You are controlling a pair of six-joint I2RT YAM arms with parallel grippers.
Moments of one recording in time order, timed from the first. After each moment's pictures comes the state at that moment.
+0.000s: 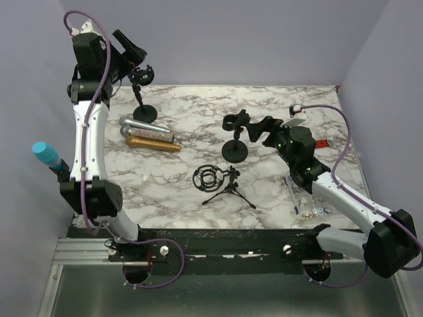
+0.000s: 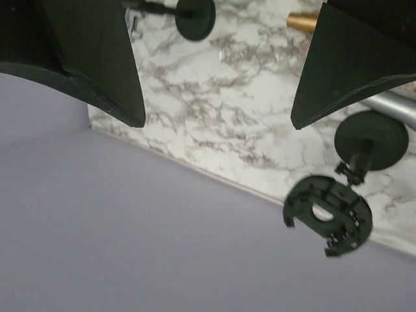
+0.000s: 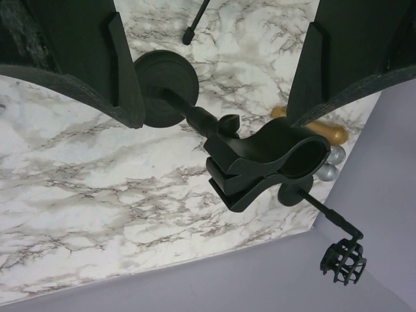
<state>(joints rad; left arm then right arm) 0.13 1.79 2.10 -0.56 0.25 -0.66 0.50 1.15 0.73 0.32 0.16 0.48</state>
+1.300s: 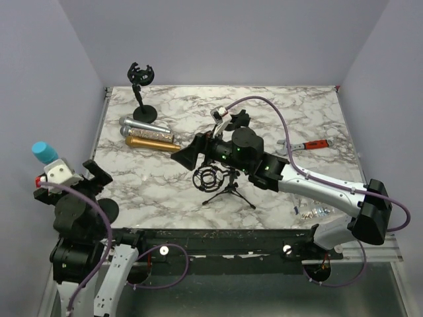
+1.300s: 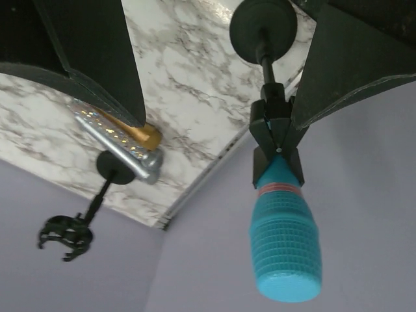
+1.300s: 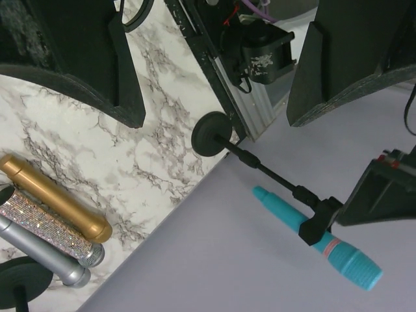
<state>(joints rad) -0.15 0.27 1.03 -0.76 -0.62 -0.15 1.02 1.43 1.18 0.21 -0.04 0.60</state>
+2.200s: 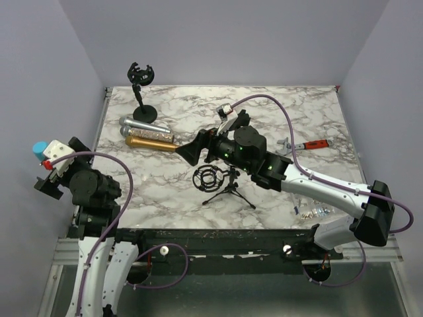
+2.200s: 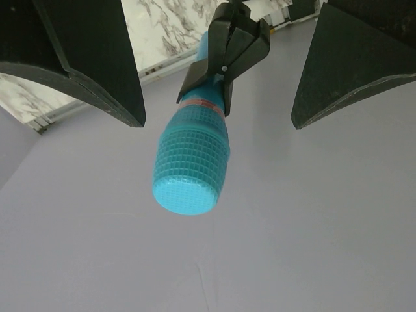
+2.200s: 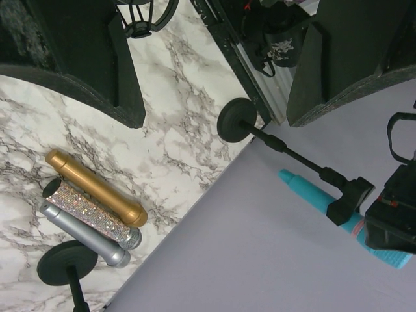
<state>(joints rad) -0.11 0.45 0.76 0.04 -1.17 0.19 1.03 1.42 1.19 0.17 0.06 0.56</state>
